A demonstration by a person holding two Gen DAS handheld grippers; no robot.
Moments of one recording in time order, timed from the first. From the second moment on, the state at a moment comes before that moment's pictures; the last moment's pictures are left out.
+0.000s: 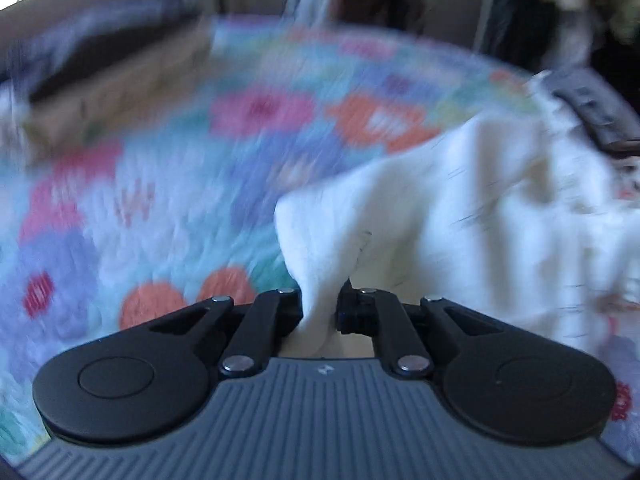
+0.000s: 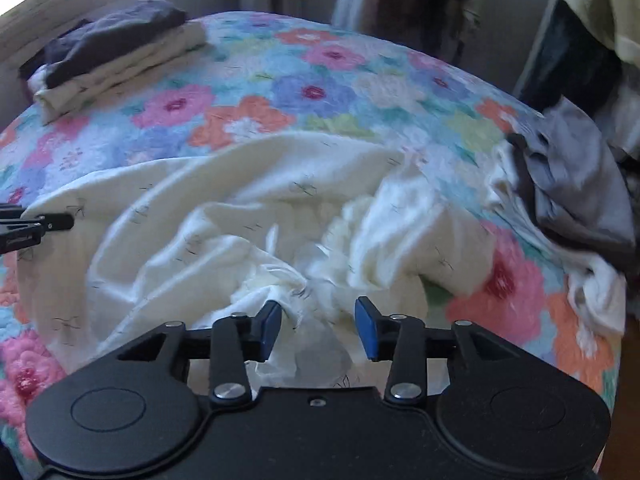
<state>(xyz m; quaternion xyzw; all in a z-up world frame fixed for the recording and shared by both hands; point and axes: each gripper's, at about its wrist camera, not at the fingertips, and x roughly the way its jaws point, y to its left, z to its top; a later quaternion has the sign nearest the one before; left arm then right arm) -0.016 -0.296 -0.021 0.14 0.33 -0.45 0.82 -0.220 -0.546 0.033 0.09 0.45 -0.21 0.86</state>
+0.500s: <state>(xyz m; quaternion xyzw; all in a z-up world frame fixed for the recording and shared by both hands) -0.153 -0.296 -0.018 0.17 0.32 -0.61 0.70 -0.112 -0.541 0.020 0.22 0.44 -0.04 0.87</state>
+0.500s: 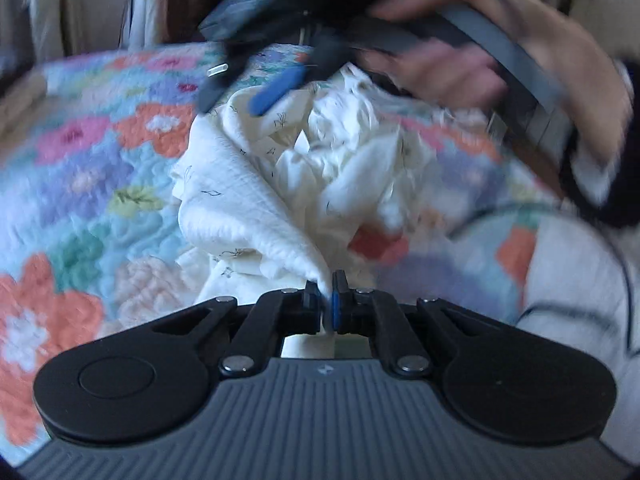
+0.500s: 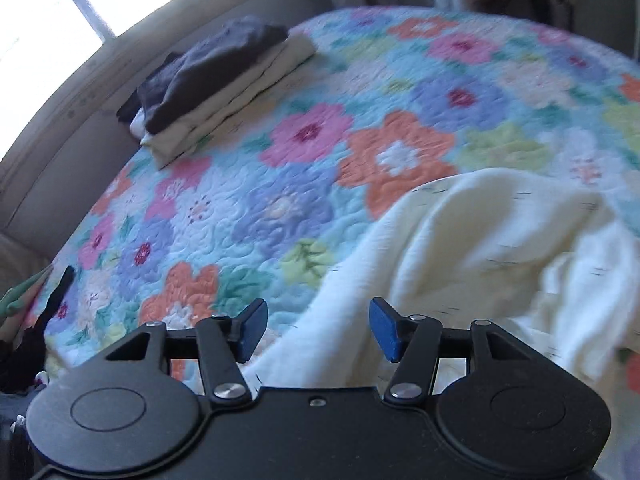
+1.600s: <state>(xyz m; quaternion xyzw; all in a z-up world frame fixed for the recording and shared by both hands) 0.016 -0.230 0.057 0.11 0.22 -0.39 0.89 0.043 -0.499 0.112 0.00 0.27 -0.01 0.96</state>
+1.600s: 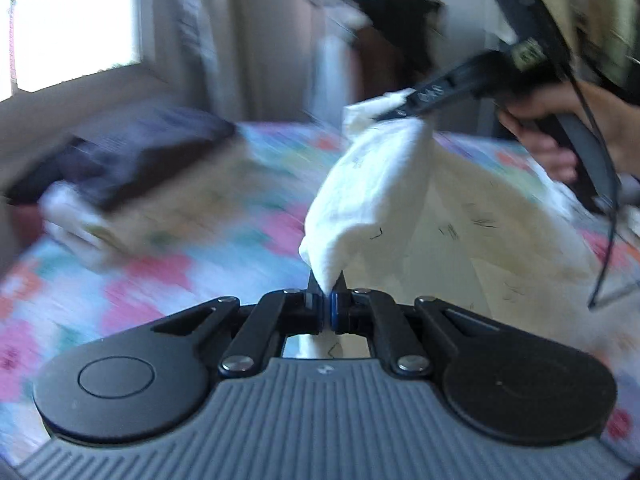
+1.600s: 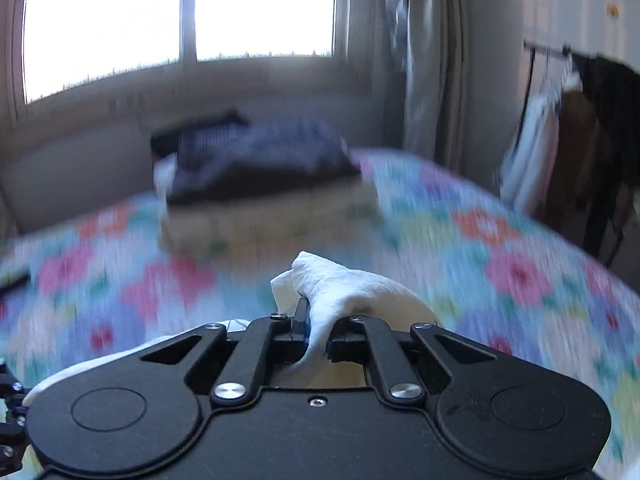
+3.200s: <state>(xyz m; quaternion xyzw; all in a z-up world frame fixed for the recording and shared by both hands) 0.064 -0.129 -0.051 0.13 0.40 -0.21 0.88 -0.143 -0.490 -0.088 0.26 0.41 -0.02 0.87</state>
